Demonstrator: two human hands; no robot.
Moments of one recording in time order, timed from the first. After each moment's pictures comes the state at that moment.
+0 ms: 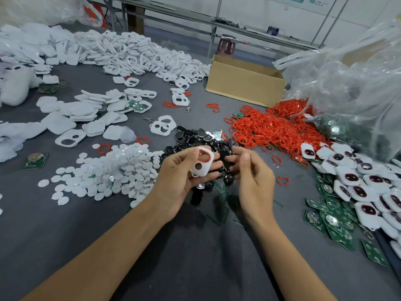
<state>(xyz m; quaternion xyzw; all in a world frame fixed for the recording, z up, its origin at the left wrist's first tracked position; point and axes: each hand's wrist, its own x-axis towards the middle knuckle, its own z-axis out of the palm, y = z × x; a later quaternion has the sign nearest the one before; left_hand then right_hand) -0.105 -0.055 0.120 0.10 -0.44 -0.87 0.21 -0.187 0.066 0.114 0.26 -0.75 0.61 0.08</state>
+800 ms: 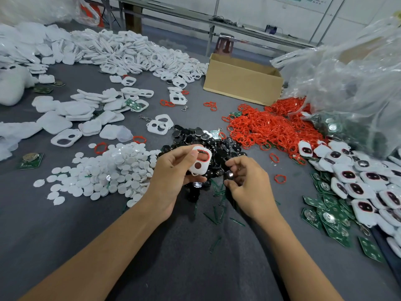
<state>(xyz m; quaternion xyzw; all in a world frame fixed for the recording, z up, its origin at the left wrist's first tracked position) -0.103 -0.057 0.115 0.16 -0.54 -0.79 0.25 -0.199 0.081 0.117 0.31 -0.86 0.41 0.00</state>
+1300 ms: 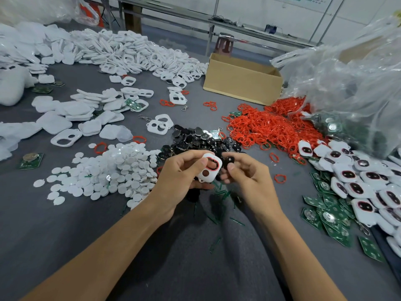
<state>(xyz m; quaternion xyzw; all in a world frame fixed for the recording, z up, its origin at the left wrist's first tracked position) -0.102 -0.051 0.116 0.14 -0.58 -0.77 0.20 -0.198 0.081 0.120 0.29 -0.71 0.63 -0.12</state>
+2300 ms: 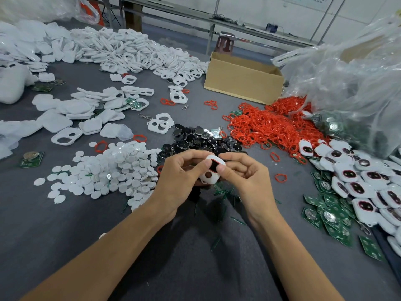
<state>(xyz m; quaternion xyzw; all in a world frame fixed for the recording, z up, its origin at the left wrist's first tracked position) -0.102 -0.050 0.115 0.15 -0.61 -0.74 0.23 -0.187 0.076 0.121 0.27 -0.62 0.71 -0.17</state>
